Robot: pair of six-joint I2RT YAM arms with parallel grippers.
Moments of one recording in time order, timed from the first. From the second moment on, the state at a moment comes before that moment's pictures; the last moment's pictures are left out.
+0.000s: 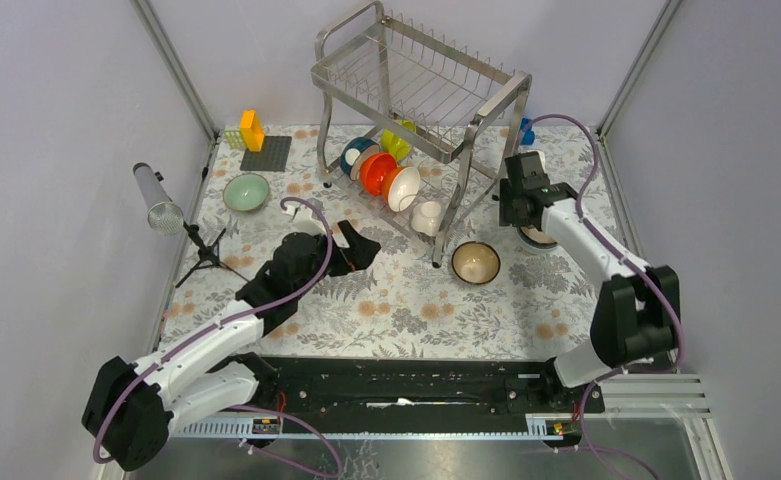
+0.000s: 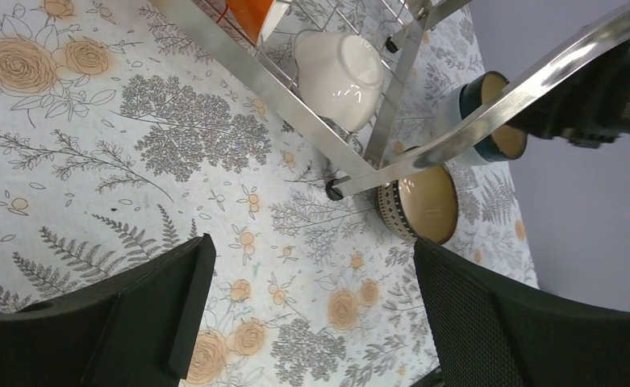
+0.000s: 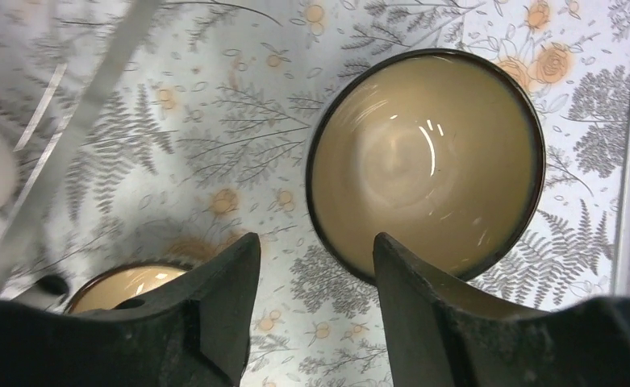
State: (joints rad) left arm -0.64 0.95 0.55 0.05 -0.07 -0.76; right arm 0.26 1.56 1.18 -0.63 0.36 0.21
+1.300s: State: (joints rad) left arm -0.64 1.36 0.70 0.44 -0.24 -0.39; right arm 0.26 0.74 0.51 -0.04 0.02 0.43
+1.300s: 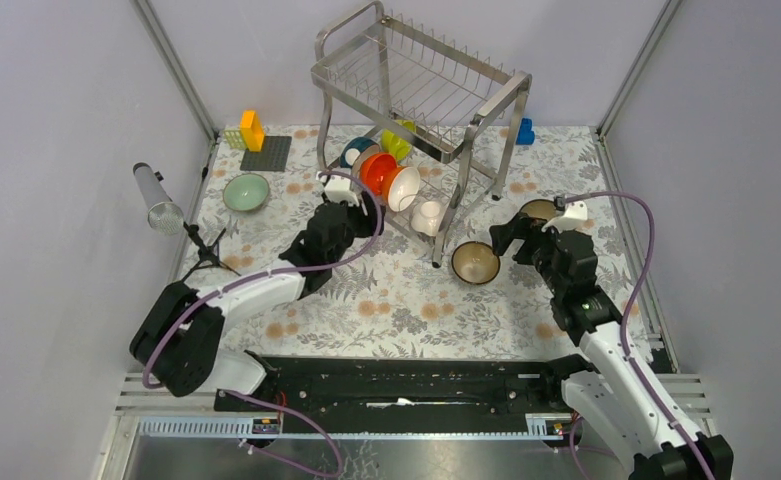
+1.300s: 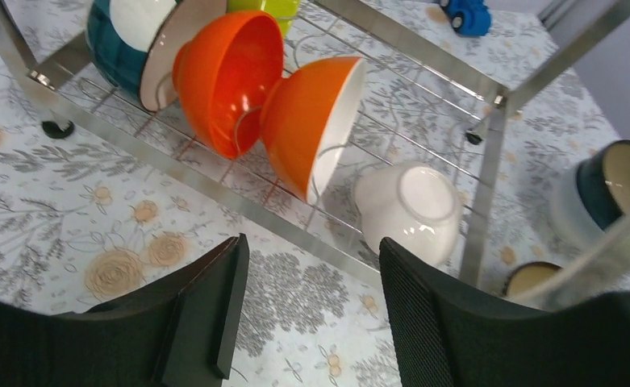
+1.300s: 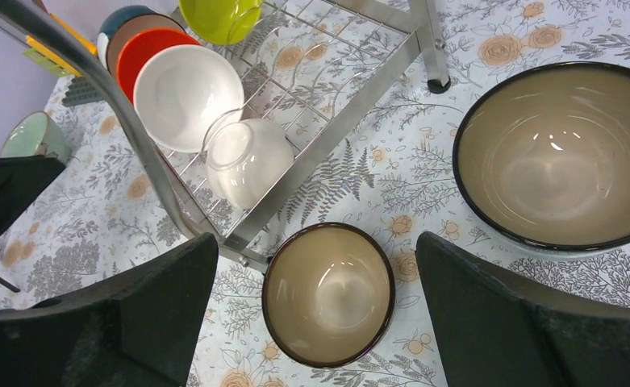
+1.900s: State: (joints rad) left arm -0.70 1.64 0.94 0.41 -0.46 -0.22; right arm 0.26 0.70 0.45 -0.04 0.02 0.46
